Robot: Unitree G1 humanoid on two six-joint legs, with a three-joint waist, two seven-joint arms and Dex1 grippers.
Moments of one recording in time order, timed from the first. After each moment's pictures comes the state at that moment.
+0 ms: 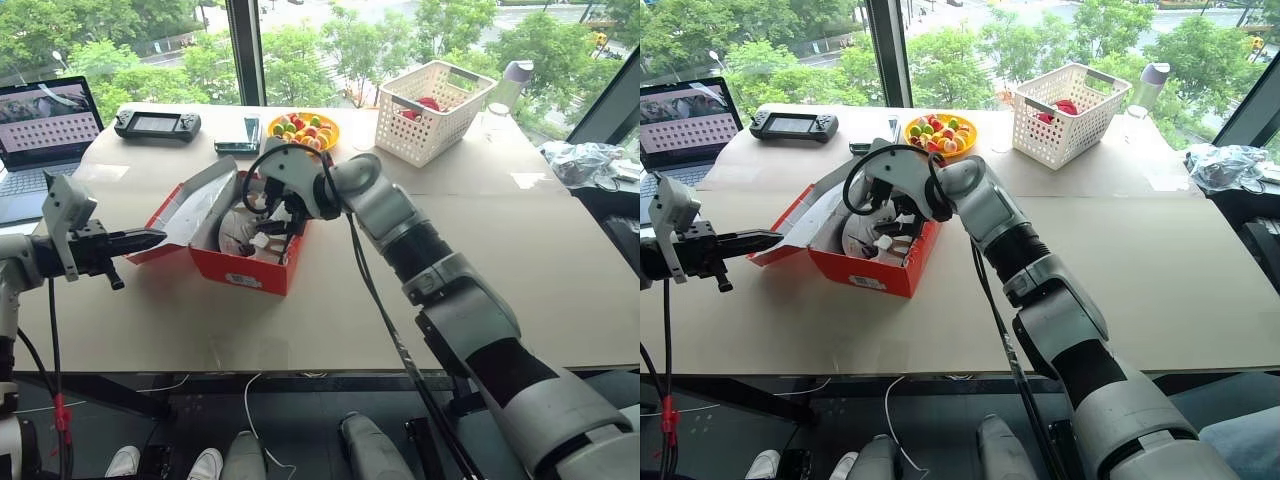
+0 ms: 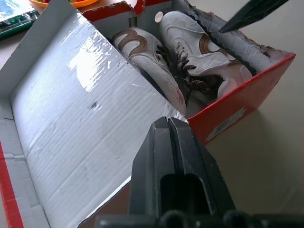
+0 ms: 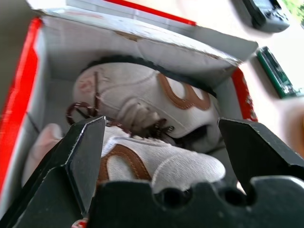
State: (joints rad) left arm -0.49 1.01 0.22 0.35 -0.47 0.40 -1.24; right arm -1.39 -0.09 0.27 0.89 -0.11 0.37 0.73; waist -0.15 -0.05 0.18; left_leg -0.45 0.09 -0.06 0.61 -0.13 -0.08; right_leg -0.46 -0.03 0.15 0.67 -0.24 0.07
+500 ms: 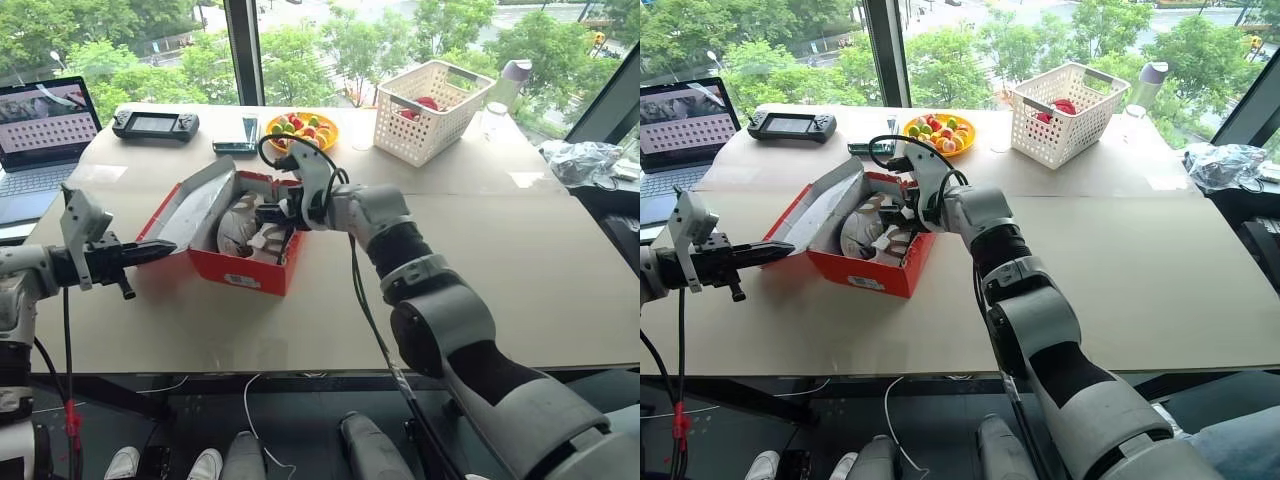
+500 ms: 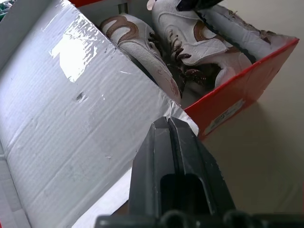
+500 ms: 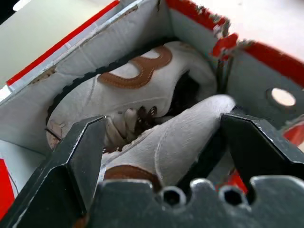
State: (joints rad) left arm -0.47 0.98 0.22 0.35 -0.43 0.37 -1.25; right arm -1.38 0.07 -0.06 0.90 0.14 0.76 0.40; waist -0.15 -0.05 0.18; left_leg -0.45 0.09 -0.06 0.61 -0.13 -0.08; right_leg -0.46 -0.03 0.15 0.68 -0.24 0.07
